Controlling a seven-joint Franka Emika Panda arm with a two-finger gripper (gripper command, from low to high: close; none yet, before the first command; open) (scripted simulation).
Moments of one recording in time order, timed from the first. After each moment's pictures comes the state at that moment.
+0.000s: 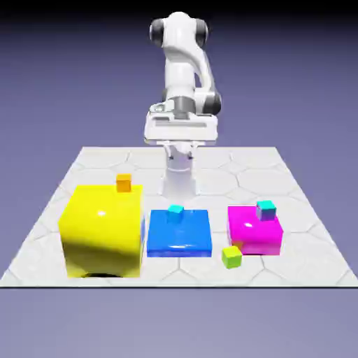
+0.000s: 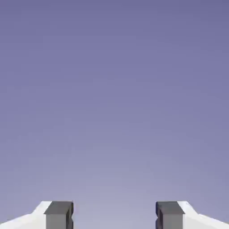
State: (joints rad) arm 0.01 -0.53 0.02 -2.78 -0.01 3.00 0.75
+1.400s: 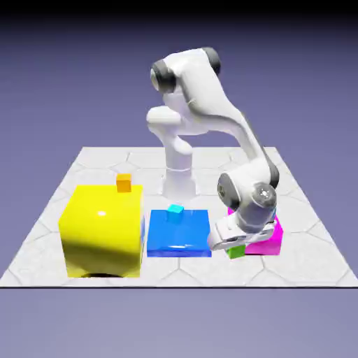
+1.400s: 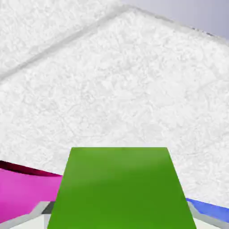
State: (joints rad) arm -0.04 0.43 0.38 -2.12 -0.21 2.05 0.93
